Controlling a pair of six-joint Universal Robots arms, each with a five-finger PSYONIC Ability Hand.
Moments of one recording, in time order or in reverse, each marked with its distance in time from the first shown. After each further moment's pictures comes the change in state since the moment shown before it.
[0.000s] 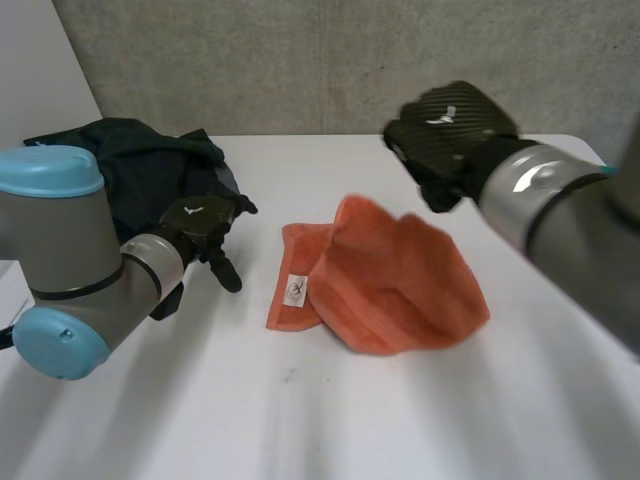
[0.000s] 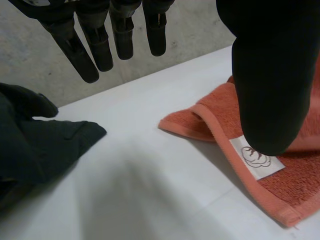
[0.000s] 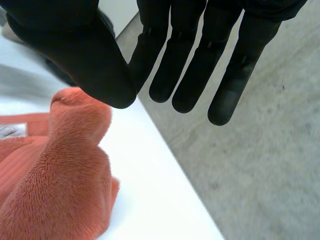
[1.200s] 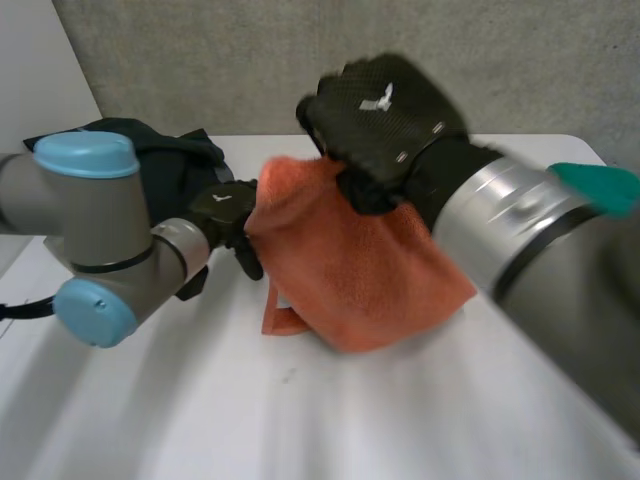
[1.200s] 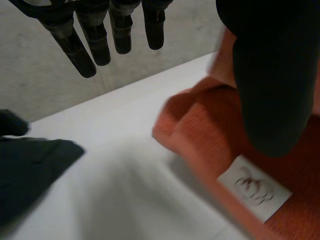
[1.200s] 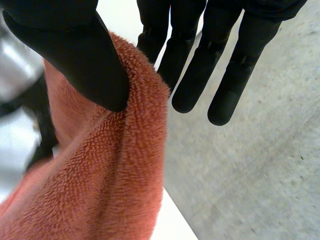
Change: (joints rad) left arm -0.039 -0.155 0.221 -0.058 0.053 0.009; right arm 0.141 -0.114 0.099 -0.175 -0.080 0.172; left_hand -0.069 -0.058 -0.058 -0.060 -0.033; right_hand -0.009 0.002 0.001 0.000 -0.033
